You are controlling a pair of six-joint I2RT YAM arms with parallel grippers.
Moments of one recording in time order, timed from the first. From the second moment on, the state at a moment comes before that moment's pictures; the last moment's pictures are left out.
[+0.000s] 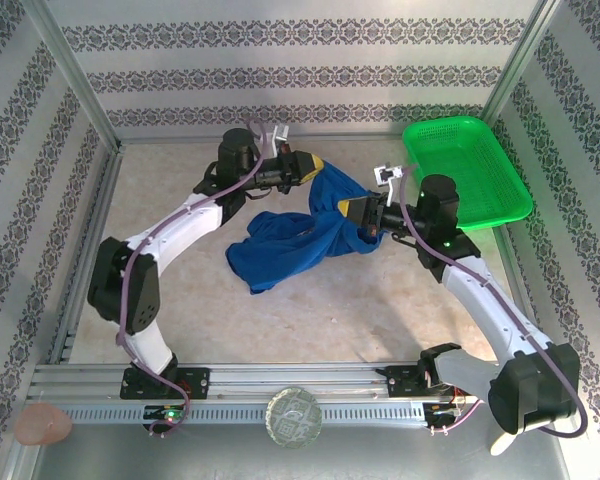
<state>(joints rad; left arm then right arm) -0.43 1.75 1.39 0.22 0.77 -1.18 0.23 1.11 0.83 0.06 -0.91 0.51</state>
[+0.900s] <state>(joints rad) -0.59 1.58 1.16 0.26 0.61 -0.97 0.17 1.14 0.71 0.19 -0.95 0.60</state>
